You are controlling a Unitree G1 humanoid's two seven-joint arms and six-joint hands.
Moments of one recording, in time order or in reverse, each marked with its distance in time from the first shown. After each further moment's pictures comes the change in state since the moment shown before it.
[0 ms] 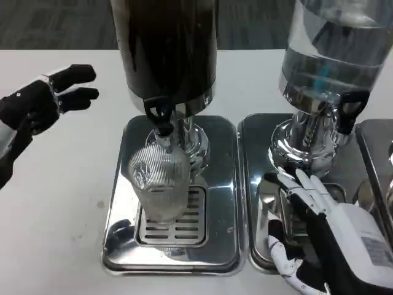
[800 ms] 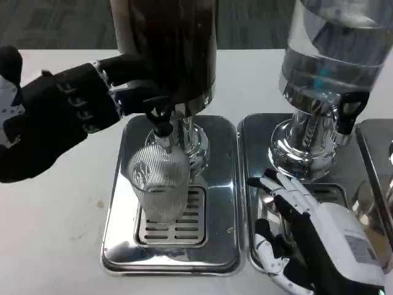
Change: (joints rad) left arm -0.140 -0.029 0.068 -0.164 -0.057 0.645 -0.304; right arm -0.040 0.009 0.042 0.040 0.004 0.000 -0.001
